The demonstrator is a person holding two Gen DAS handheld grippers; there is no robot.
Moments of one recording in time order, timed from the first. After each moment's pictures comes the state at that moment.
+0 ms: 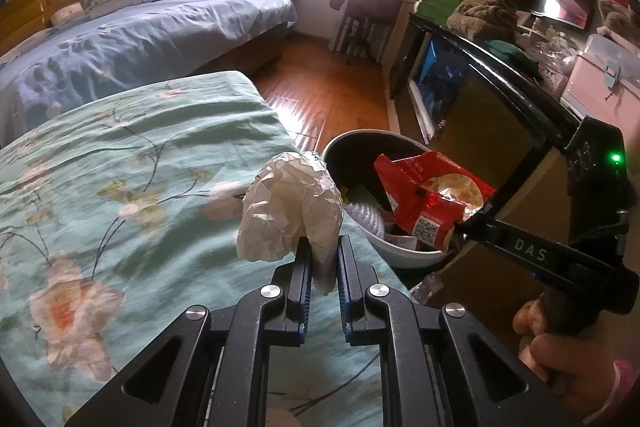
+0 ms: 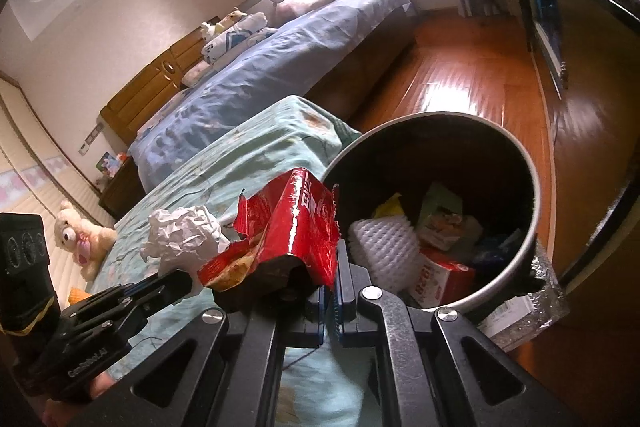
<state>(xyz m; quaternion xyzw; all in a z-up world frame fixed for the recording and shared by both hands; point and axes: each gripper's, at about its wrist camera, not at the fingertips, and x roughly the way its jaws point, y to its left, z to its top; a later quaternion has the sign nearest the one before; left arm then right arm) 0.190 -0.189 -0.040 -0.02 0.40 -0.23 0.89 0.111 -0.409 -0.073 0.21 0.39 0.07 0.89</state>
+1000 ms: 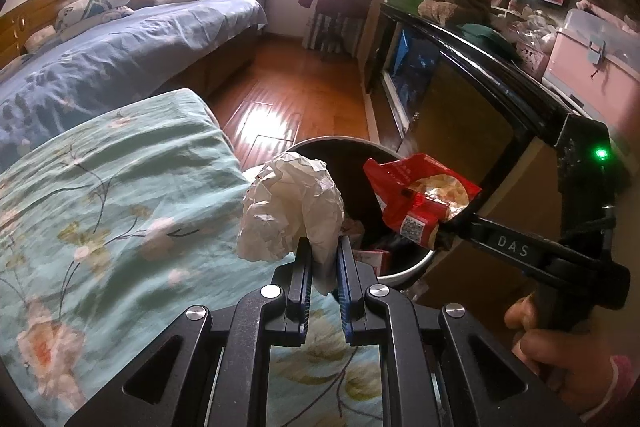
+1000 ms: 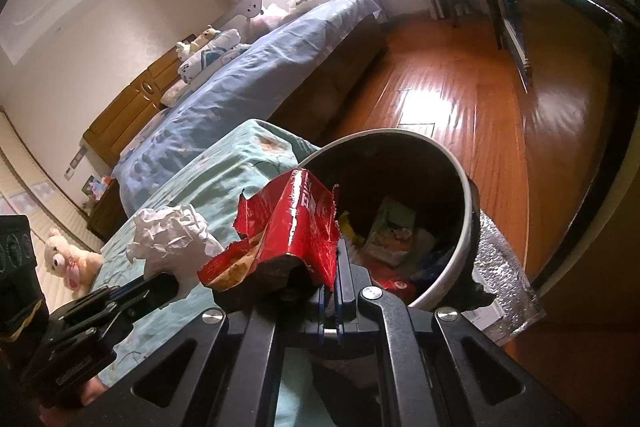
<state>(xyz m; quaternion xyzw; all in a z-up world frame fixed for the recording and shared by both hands) 0.207 -0.234 -0.039 0.01 0.39 -0.26 0.88 0.109 -0.454 -0.074 0.23 0.38 0.03 0.89</state>
